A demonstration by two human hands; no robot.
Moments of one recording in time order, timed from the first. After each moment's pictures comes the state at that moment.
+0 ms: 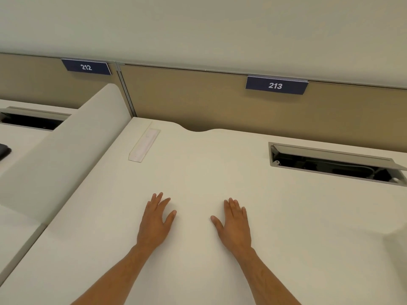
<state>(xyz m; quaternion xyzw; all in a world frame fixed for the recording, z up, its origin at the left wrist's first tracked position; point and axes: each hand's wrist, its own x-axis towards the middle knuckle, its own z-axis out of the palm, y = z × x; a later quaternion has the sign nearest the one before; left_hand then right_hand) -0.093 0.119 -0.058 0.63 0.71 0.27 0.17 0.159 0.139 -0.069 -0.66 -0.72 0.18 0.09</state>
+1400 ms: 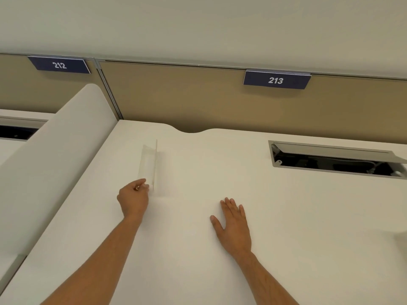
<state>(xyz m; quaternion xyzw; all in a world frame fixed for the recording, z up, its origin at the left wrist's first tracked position) -0.140 0.235 -0.027 0.31 0.77 0.48 0.27 0.133 0.164 -0.070 -0.67 -0.69 0.20 0.18</state>
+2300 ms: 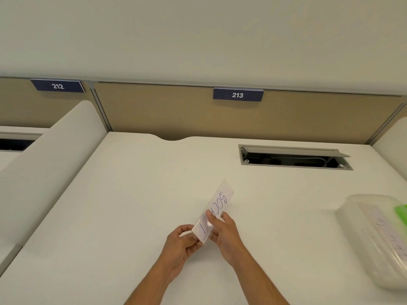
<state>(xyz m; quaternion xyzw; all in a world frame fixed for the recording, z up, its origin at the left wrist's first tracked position) 0.022 0.057 -0.008 0.23 0.50 0.44 0.71 0.176 0.074 0.014 -0.51 -0.27 0.67 0.47</state>
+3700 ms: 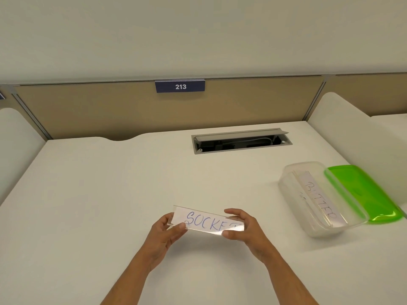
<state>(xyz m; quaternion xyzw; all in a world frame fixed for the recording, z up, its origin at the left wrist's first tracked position) 0.091 0.055 -0.013 0.36 0.40 0.37 0.76 0.364 -0.010 0.004 -0.56 -0.40 0.57 0.44</state>
